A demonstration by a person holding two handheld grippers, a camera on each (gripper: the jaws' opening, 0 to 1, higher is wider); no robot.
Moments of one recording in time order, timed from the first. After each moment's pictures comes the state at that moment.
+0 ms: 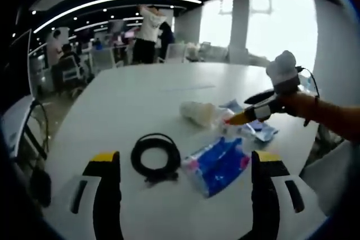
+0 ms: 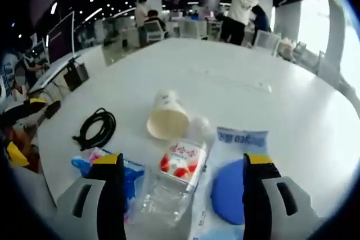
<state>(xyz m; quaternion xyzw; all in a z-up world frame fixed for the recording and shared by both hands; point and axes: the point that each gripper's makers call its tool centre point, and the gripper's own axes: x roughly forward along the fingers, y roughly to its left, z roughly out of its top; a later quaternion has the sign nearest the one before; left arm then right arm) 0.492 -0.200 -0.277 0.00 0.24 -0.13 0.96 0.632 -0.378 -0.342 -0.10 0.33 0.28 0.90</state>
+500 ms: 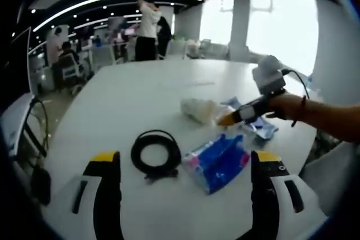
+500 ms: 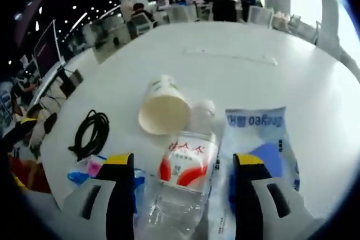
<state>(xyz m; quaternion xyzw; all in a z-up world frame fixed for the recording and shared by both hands) 0.492 -0.199 -0.282 0.00 0.25 -0.13 0.96 0.639 -0.369 -0.375 -0.04 0.39 0.26 0.88</state>
